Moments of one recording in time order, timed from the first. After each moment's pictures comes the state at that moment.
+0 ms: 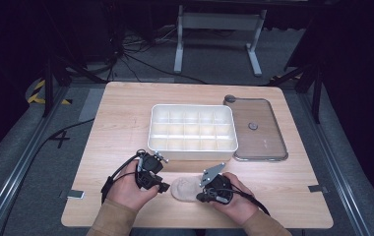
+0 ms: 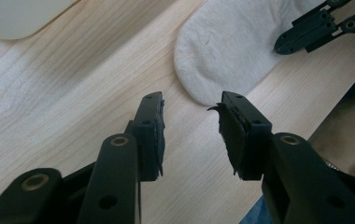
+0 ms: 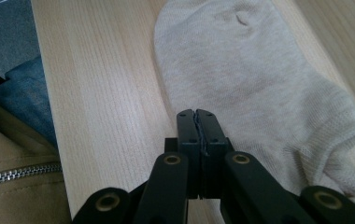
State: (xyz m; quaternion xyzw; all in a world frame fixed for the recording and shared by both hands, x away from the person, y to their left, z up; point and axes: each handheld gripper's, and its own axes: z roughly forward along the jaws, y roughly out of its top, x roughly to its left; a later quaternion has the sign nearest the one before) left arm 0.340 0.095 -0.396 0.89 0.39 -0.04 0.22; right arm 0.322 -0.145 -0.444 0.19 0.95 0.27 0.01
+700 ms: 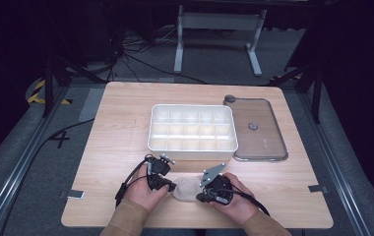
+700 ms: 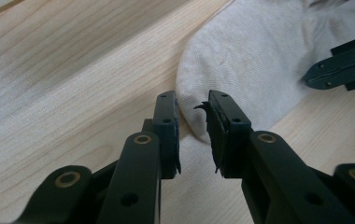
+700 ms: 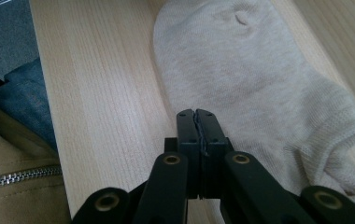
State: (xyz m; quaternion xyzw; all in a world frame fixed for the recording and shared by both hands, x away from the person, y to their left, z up) left arm 0.349 0.072 -0.436 0.87 0.43 -0.04 0.23; right arm 0.321 -0.145 -0.444 0.19 0.94 0.27 0.01
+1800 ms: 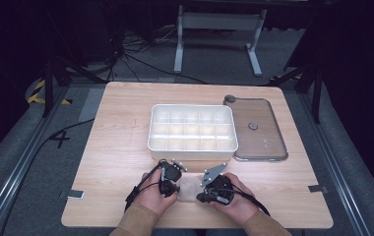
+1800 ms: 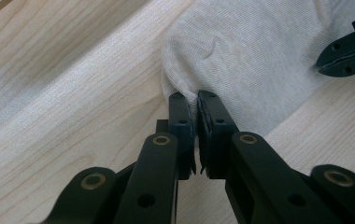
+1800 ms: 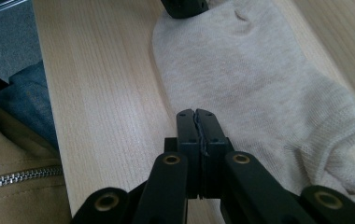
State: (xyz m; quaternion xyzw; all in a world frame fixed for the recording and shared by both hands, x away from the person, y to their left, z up) left arm 0.336 0.042 -0.437 0.90 0.40 0.01 0.18; right arm 0.322 -0.147 -0.446 0.19 0.94 0.28 0.01
